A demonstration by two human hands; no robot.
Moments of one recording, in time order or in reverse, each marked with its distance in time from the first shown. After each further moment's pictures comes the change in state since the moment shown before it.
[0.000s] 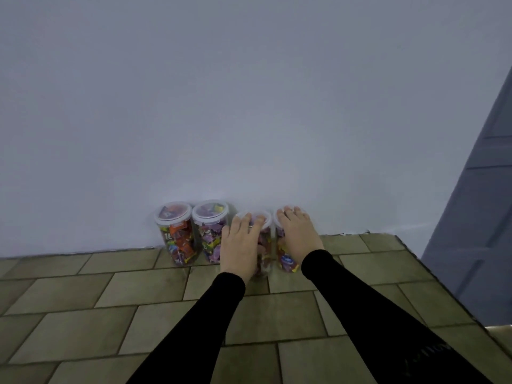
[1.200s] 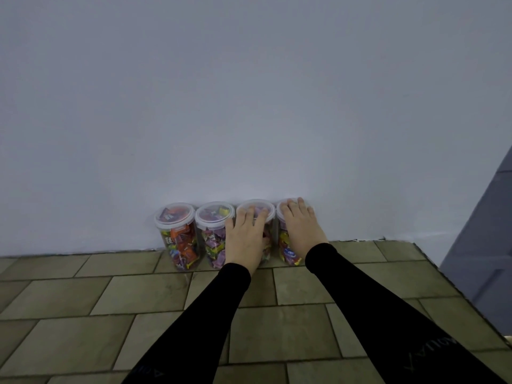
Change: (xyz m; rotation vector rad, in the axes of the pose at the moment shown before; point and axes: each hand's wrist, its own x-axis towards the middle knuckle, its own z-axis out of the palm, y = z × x) left_hand 0.043 -0.018 0.032 0.064 -0.024 -0.031; right_hand 0.052 0.009 0.025 -0.078 0.037 0.009
